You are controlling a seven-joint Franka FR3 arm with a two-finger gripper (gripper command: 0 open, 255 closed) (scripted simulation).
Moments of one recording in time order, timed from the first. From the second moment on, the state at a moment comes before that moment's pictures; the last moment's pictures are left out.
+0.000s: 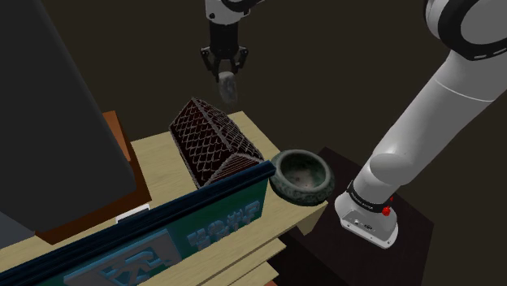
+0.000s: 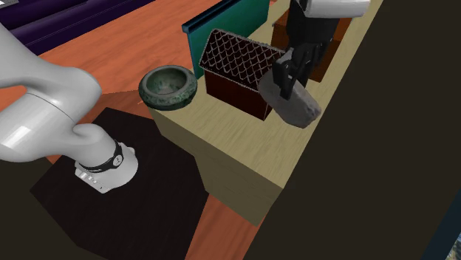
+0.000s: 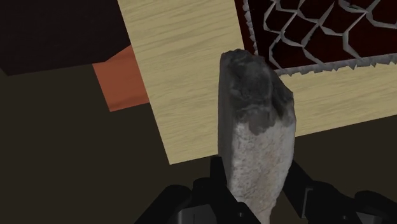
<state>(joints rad) -0.04 -0.07 0.36 -1.82 -0.03 1.79 0.90</state>
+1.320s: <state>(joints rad) 0.06 -0.57 0.37 -2.16 0.14 1.66 0.94</state>
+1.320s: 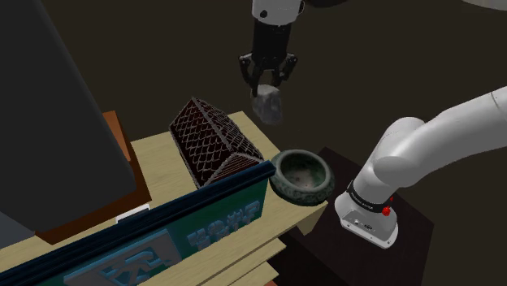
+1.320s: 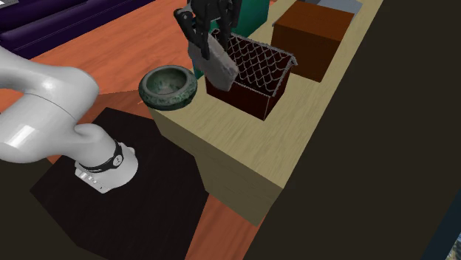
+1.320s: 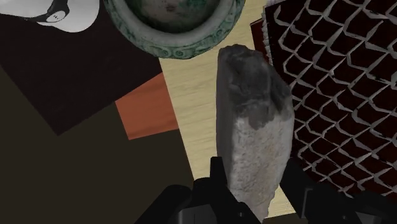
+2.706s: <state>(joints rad) 0.24 -1.03 0.45 -2.45 0.32 1.51 1.08</state>
